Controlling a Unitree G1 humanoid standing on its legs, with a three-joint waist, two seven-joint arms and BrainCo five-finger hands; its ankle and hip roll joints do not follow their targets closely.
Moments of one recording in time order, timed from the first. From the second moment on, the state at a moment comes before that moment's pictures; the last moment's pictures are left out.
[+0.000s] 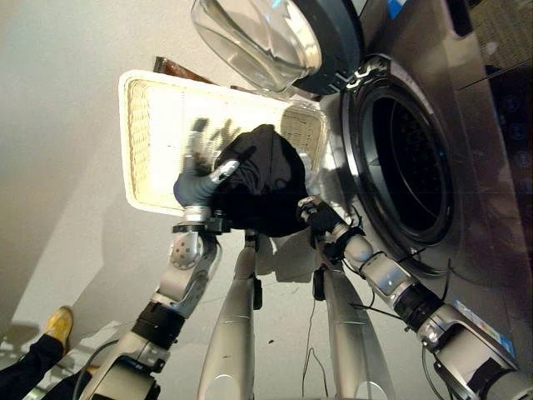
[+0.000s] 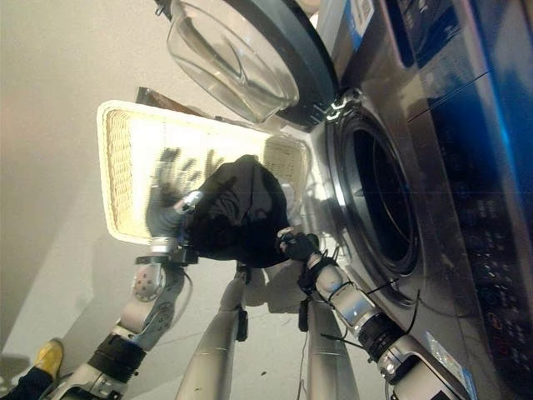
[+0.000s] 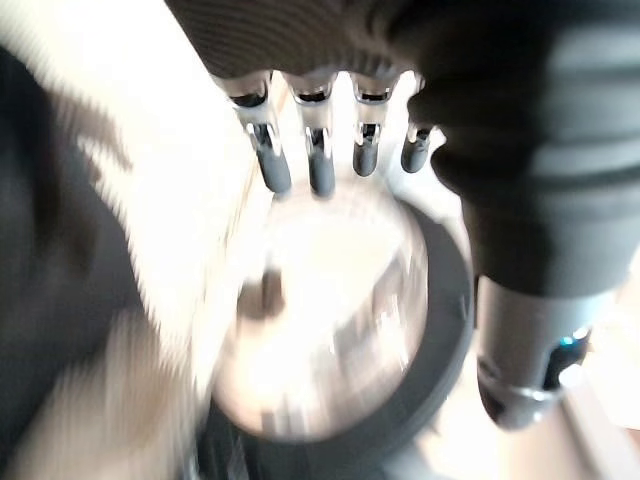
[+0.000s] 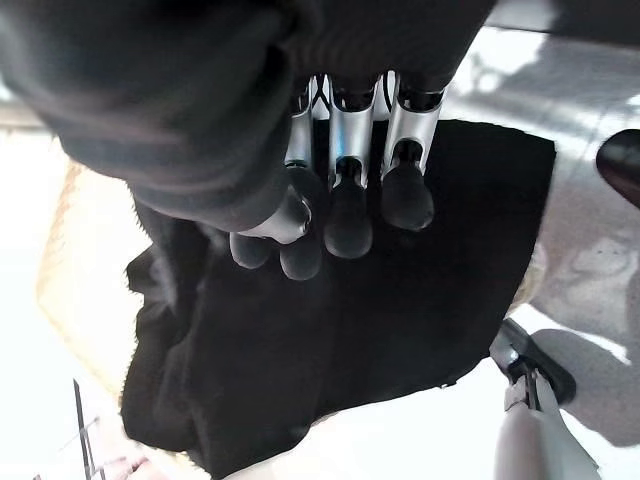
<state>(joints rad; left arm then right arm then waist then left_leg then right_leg) -0.37 0.43 -0.26 0.11 -0.29 -0.53 0.53 -0.55 -0.41 0.53 0.41 0.16 -0.04 -0.12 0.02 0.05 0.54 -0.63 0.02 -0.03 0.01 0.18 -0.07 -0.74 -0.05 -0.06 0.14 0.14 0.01</state>
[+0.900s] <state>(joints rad) -0.68 0.64 -0.65 0.39 0.02 0.01 0.31 -0.61 -0.45 0.52 0.42 0.23 -0.07 -0.12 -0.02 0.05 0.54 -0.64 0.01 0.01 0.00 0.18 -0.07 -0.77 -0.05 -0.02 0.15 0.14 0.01</state>
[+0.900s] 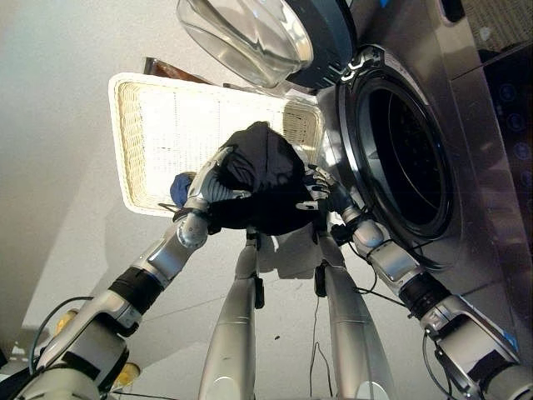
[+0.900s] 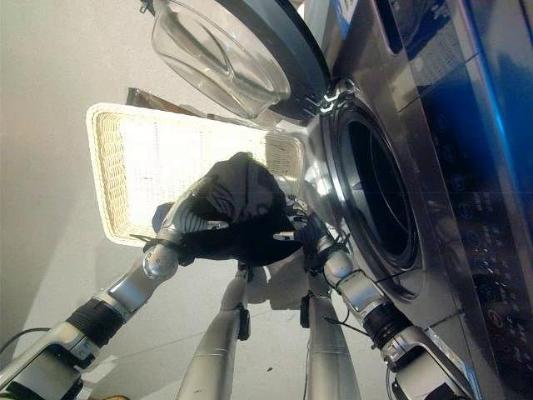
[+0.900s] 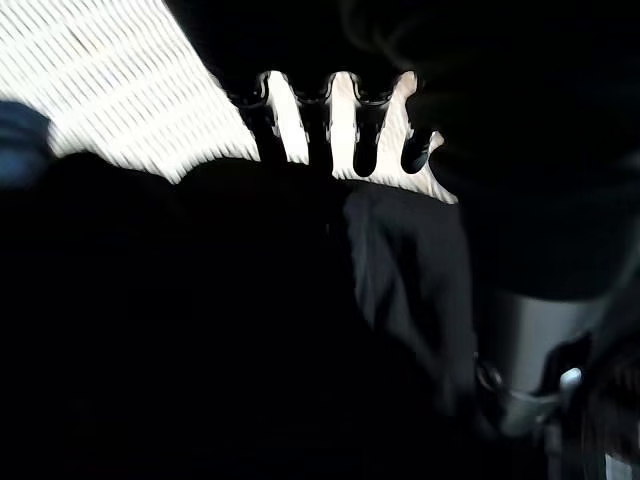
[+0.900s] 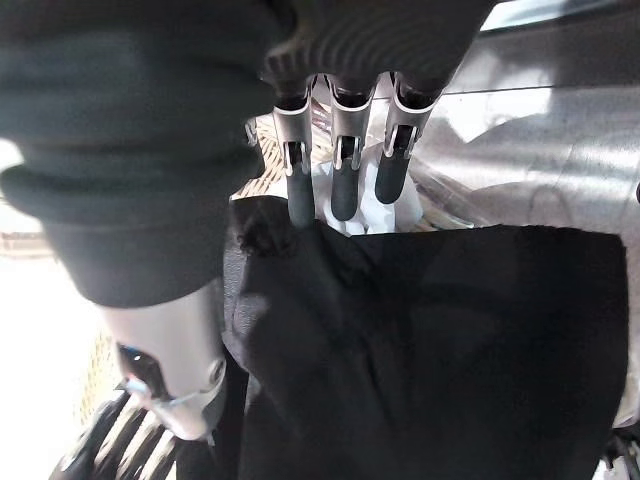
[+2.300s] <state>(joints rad) -0.69 0.53 -0.49 0.36 0.25 -0.06 0.71 -0.62 -0.39 0.57 0.39 0.27 -0.08 -0.19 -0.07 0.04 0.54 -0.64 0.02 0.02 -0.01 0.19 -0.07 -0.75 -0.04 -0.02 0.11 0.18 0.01</state>
